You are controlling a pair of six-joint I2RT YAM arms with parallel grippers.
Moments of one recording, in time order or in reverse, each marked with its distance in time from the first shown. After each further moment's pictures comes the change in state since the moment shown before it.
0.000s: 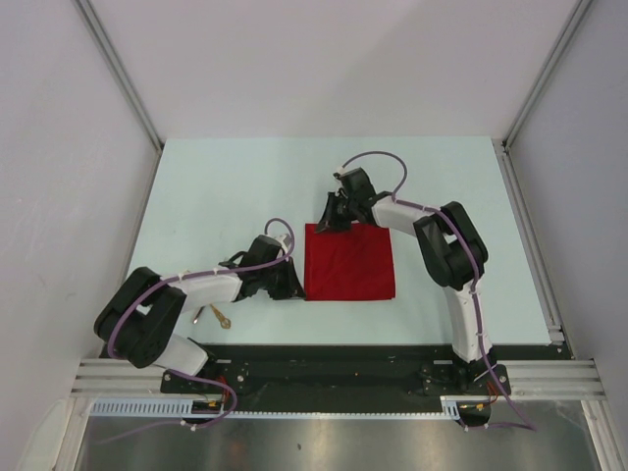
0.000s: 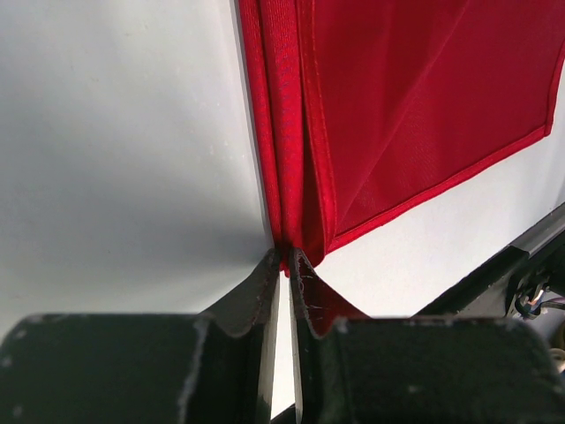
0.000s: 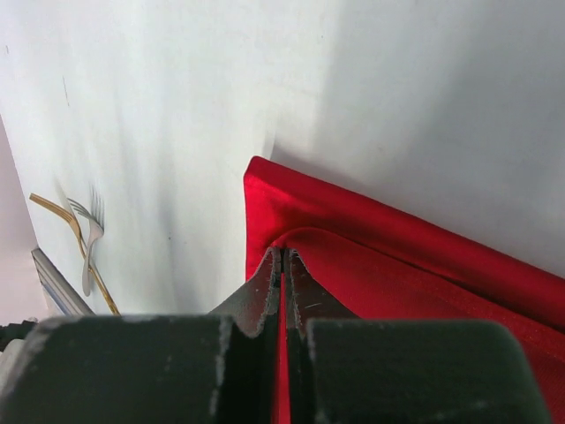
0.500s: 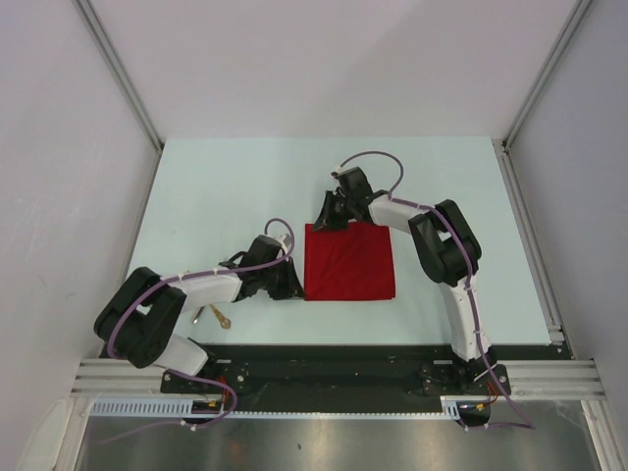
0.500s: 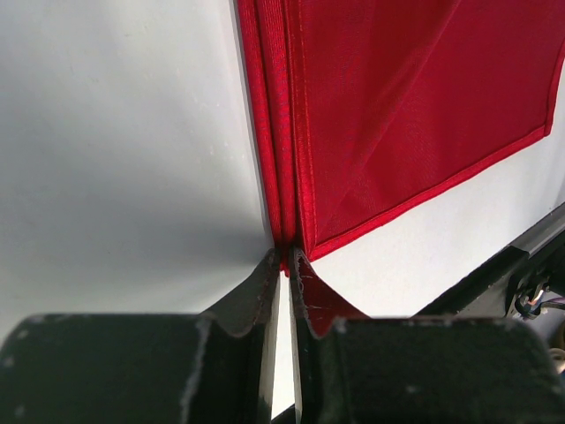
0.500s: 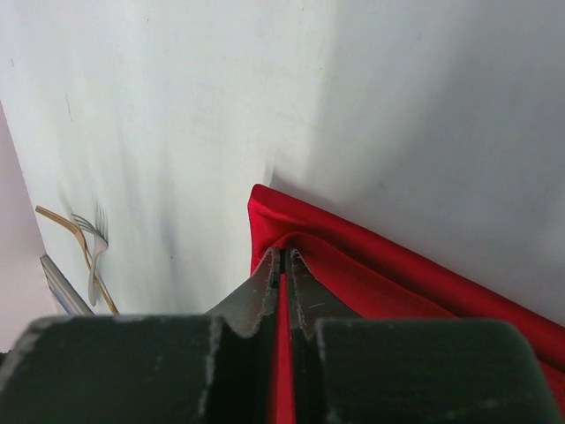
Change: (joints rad) left arm 0.000 -0.001 -0.002 0.005 0.001 0.000; right arm -0.007 0.061 0.061 0.006 -0.016 0.021
